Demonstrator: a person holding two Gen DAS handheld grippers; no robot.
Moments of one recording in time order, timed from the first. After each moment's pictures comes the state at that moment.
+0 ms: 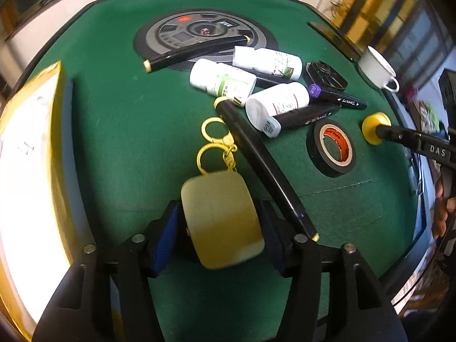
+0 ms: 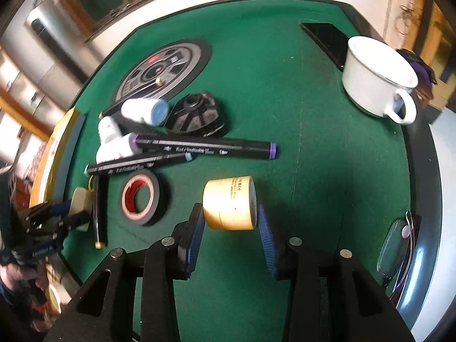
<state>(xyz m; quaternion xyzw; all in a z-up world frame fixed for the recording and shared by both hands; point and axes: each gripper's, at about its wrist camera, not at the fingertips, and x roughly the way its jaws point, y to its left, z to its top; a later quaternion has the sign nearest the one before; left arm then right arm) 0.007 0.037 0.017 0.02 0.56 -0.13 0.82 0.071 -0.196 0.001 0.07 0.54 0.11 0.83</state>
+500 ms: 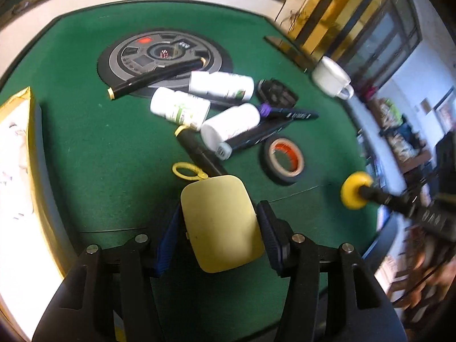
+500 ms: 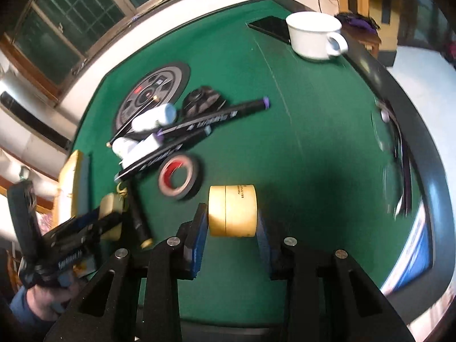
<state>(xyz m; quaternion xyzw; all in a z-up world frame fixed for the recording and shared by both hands) 0.005 0.044 0.041 -0.04 0.52 -0.24 0.82 -0.023 -0.165 0.023 0.22 0.52 0.01 0.83</state>
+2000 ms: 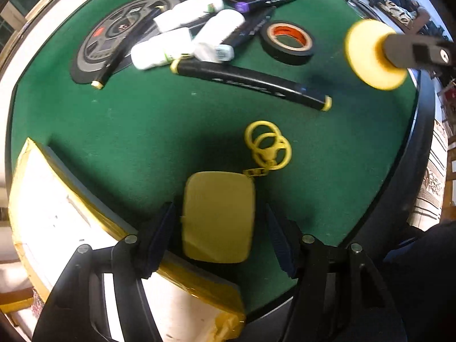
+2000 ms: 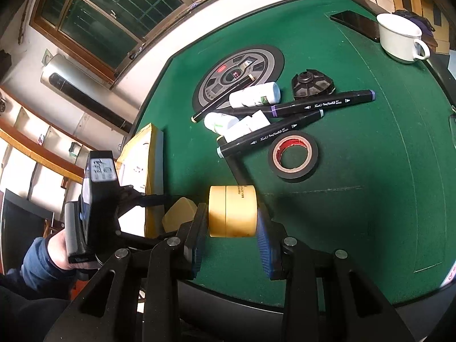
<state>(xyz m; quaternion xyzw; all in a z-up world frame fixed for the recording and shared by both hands) -0.014 0.043 0.015 0.28 0.57 -0.28 0.72 -0.017 -0.092 0.043 0.24 0.50 0.16 0.81</state>
